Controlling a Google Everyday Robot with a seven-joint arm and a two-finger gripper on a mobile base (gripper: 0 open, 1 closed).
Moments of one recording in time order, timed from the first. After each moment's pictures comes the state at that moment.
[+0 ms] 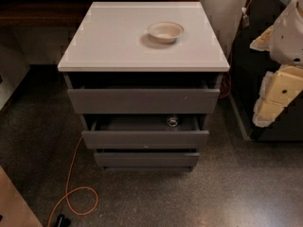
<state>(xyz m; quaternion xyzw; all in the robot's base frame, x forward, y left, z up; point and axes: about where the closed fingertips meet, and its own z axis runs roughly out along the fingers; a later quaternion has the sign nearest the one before) 0.438 -0.217 0.976 -0.60 0.78 -0.03 0.16</state>
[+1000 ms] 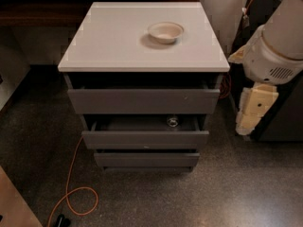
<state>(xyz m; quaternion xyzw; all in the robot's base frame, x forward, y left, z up) 0.458 -0.201 0.931 -0.65 0.75 -0.04 0.15</state>
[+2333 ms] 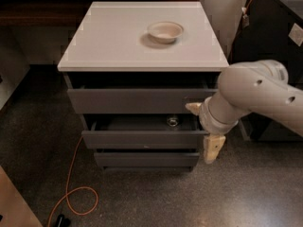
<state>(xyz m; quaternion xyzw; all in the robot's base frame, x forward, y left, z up) 0.510 -0.162 0.732 -0.77 0.62 -0.04 0.16</state>
